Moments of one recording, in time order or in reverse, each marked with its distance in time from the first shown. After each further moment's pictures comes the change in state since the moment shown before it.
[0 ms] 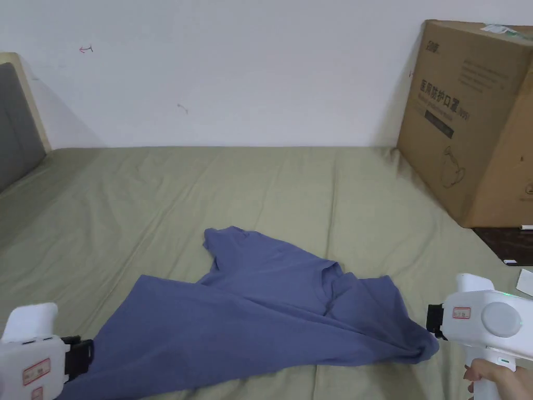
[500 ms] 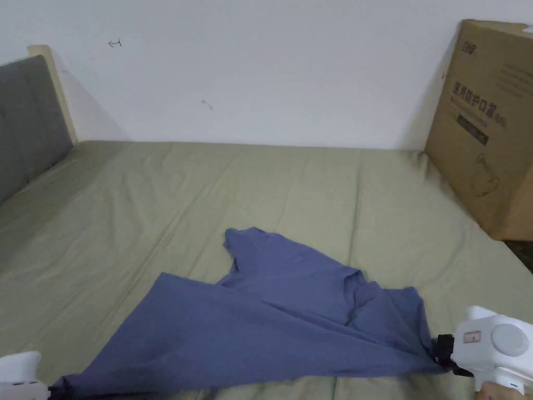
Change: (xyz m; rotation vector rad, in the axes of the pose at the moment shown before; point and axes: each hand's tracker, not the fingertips) left arm -0.071 -0.054 -0.030 -0.173 0.138 0.153; right arm 0.004 -0.005 -0.065 -0.180 0.030 -0.058
